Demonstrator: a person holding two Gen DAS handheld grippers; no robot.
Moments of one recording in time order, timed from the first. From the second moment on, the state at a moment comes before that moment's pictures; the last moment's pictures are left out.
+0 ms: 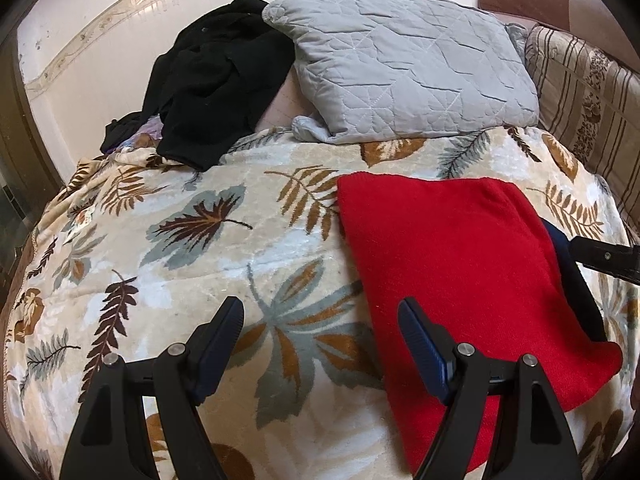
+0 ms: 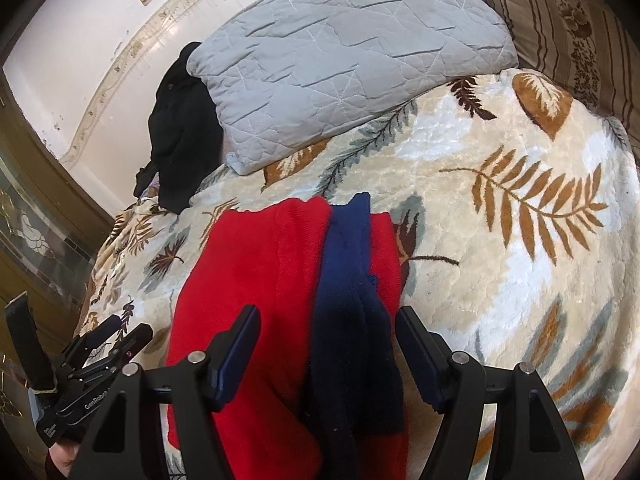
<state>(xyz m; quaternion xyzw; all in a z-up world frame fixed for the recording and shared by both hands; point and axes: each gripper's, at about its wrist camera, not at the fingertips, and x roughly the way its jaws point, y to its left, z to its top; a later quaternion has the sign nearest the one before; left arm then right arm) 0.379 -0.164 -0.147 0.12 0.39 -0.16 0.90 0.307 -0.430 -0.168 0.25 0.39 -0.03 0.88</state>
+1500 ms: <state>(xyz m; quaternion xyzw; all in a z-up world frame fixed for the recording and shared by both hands) 0.410 -0.164 -0.188 -0.12 0.51 -0.38 0.76 0.315 -0.493 -0.227 0.42 0.41 0.03 0.80</state>
